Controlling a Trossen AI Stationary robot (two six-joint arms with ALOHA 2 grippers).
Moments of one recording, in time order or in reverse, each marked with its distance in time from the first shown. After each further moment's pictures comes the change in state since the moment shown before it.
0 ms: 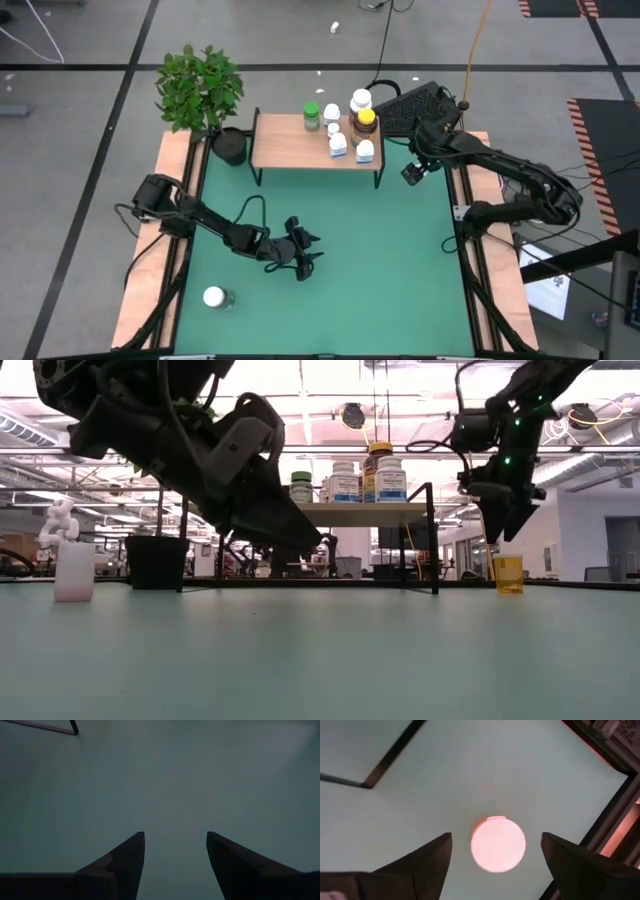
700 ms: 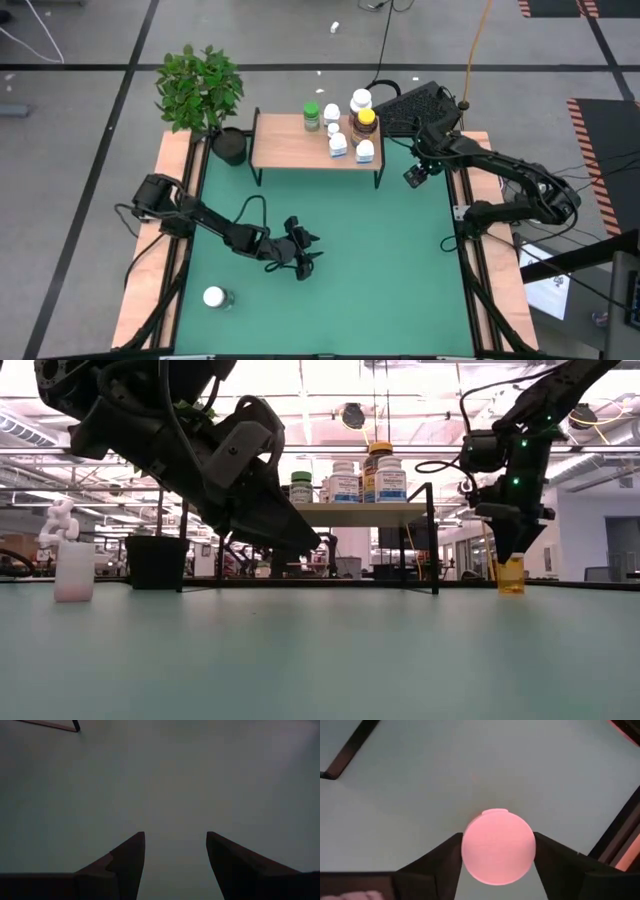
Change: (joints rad) left arm 0.002 0.000 0.000 -0.014 0.001 -0.002; right arm -0.089 0.019 -0.121 0.127 -0.056 -0.060
